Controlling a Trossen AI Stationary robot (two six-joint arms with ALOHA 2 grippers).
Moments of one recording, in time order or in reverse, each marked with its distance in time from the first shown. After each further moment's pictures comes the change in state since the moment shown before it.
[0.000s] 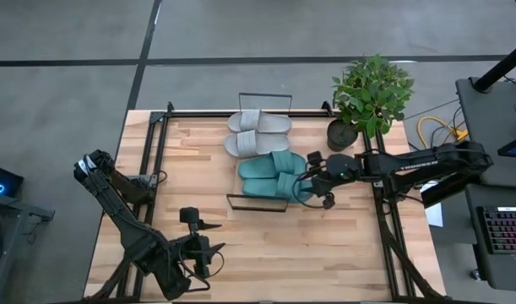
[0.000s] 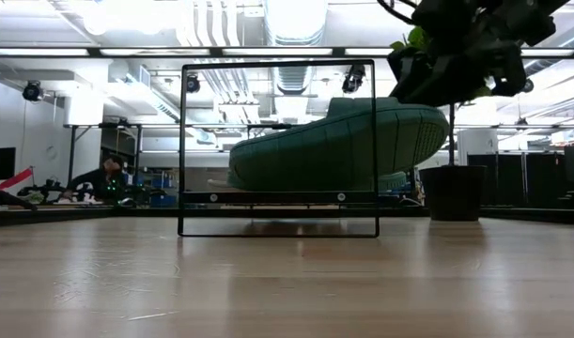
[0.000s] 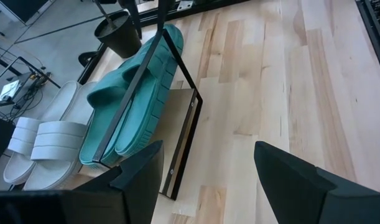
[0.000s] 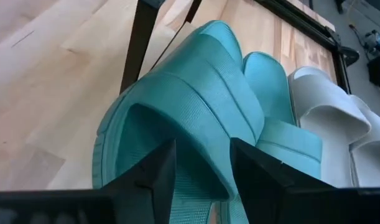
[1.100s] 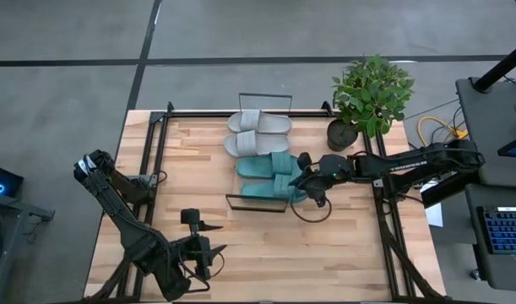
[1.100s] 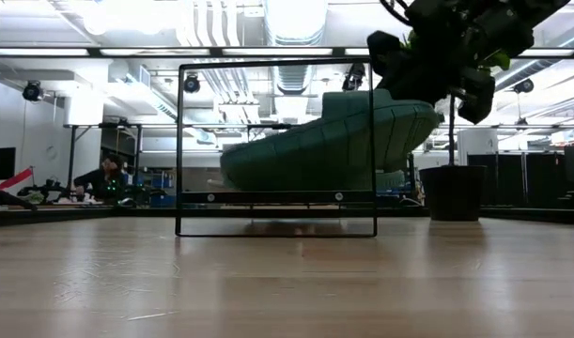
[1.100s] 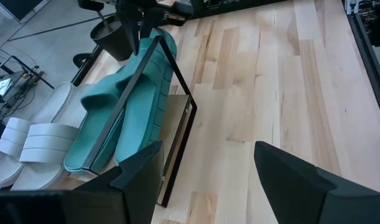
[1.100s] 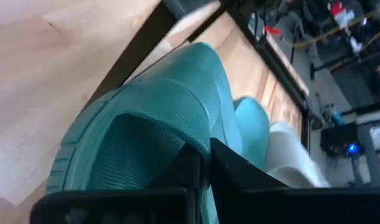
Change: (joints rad) left arm 0.000 0.000 0.000 0.044 0.001 0.000; right arm -0.001 0.117 0.002 0.202 -0.021 -0.348
